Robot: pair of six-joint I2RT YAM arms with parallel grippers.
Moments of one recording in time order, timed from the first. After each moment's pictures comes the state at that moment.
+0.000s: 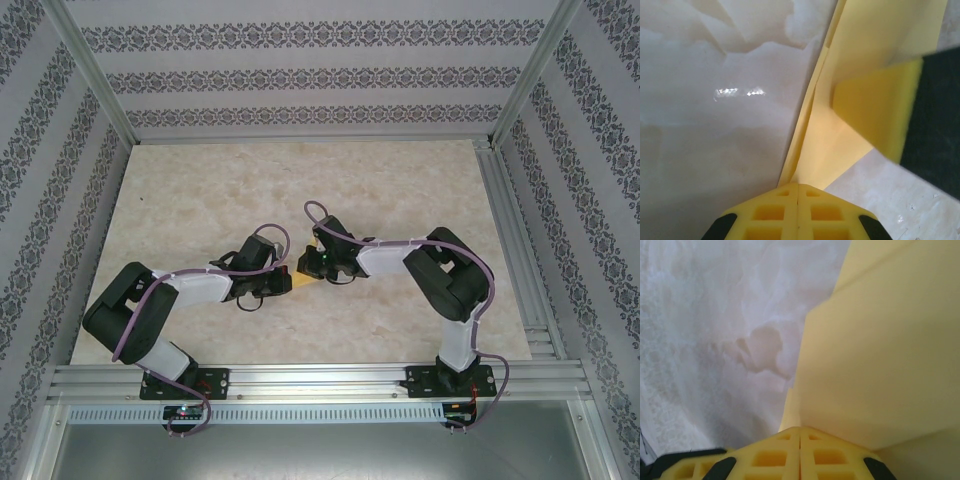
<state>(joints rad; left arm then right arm) -0.59 1.54 0.60 -0.03 0.31 -0.71 0.75 1.90 0.98 0.01 -0.35 0.92</state>
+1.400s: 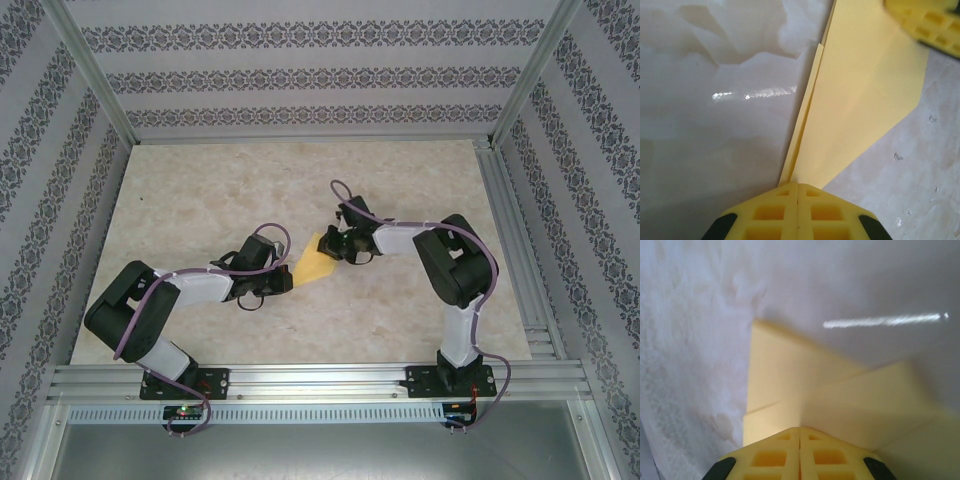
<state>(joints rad) -0.59 1.55 0.60 0.00 0.31 -0.71 0.51 1.96 1.05 -0.07 -0.43 0.83</state>
